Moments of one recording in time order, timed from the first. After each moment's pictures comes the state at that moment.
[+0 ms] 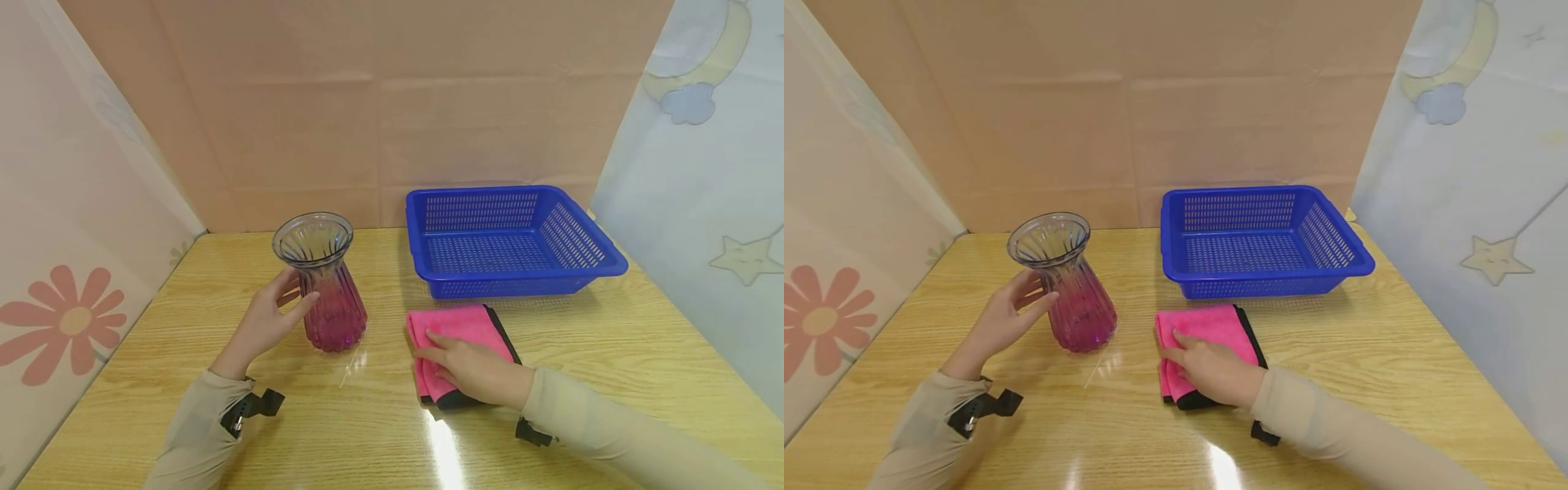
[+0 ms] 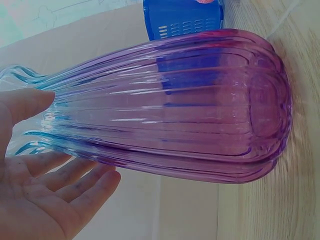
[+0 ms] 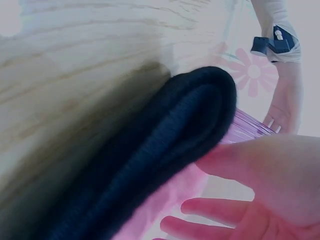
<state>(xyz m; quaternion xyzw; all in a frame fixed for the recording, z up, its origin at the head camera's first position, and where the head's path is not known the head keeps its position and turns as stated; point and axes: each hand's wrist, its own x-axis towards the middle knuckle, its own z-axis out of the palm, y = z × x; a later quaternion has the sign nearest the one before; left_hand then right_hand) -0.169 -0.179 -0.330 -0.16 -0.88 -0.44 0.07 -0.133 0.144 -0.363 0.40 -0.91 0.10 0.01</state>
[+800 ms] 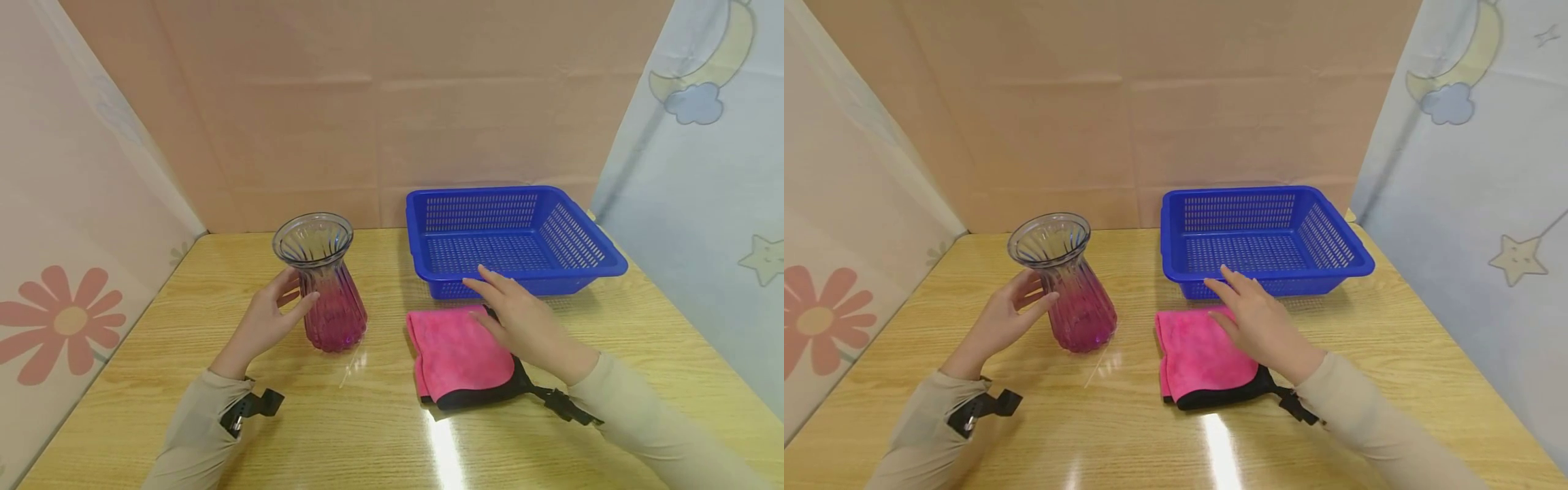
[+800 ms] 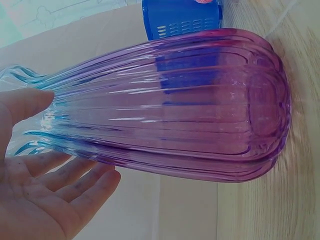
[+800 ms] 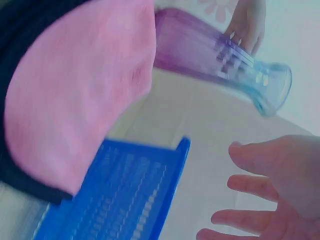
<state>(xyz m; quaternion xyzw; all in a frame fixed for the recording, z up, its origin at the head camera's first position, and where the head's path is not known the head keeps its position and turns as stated) -0.166 -0.179 -0.327 -0.16 -0.88 -0.44 0.07 -0.149 0.189 -0.314 0.28 -0.94 0.13 0.16</state>
